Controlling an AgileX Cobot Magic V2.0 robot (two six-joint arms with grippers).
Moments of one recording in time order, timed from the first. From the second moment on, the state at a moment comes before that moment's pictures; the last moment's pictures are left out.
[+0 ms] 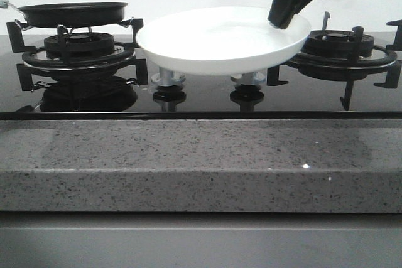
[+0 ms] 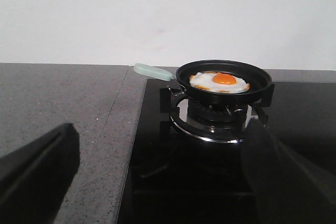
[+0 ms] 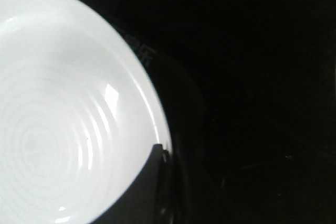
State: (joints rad) left arm -0.01 0.29 -0.43 -0.10 0.30 0.07; right arm 0.23 1.81 -1.72 0.37 1.17 -0.29
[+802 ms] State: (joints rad) left arm -0.01 0.57 -0.64 -0.53 0.45 0.07; right arm 0.23 1.75 -1.62 0.41 1.09 -0.31
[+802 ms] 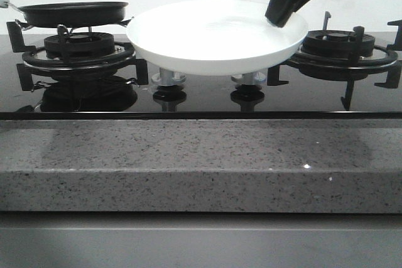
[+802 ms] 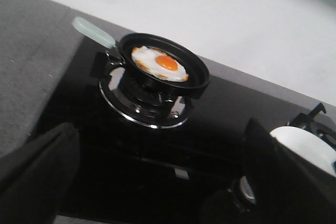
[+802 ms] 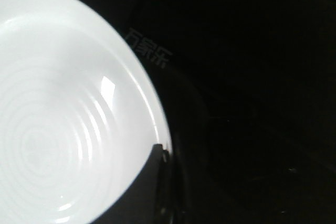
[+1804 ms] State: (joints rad) left arm 0.38 1.57 -1.23 -1.26 0.91 0.46; right arm 0.23 1.75 -1.62 0.41 1.09 -0.31
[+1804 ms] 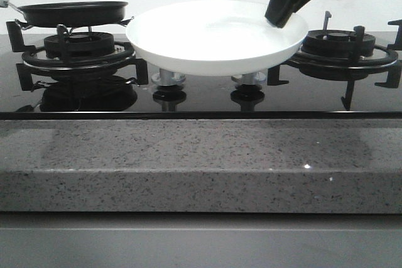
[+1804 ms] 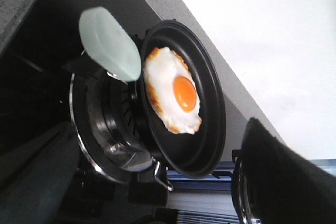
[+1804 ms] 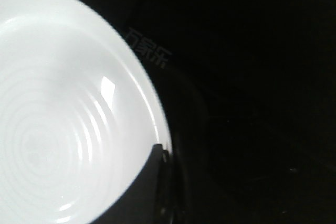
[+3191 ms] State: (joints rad) left arm 0.32 1.88 -1.44 -1.40 0.87 0.46; right arm 0.23 1.75 -1.62 0.41 1.09 -0.31
